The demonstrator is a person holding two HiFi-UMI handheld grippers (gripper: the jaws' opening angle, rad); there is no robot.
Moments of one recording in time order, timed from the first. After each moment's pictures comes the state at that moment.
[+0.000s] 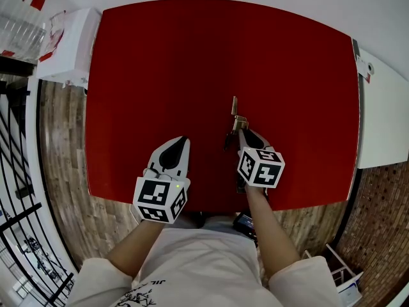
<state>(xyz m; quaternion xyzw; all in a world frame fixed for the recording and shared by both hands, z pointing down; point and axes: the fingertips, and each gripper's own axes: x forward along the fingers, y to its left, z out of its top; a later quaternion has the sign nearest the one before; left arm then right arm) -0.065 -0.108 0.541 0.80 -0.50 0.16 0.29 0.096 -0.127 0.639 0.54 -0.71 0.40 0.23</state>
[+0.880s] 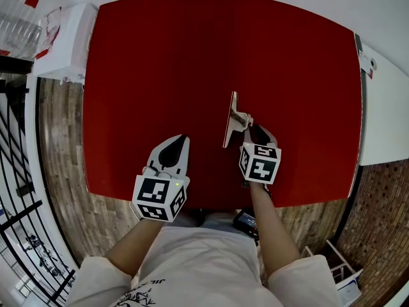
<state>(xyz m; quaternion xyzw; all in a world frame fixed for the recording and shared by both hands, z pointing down) -0.064 -0.104 0.555 0.80 -0.49 0.17 0.30 0.127 -0.126 0.661 0.57 -0.68 0.34 0.31</state>
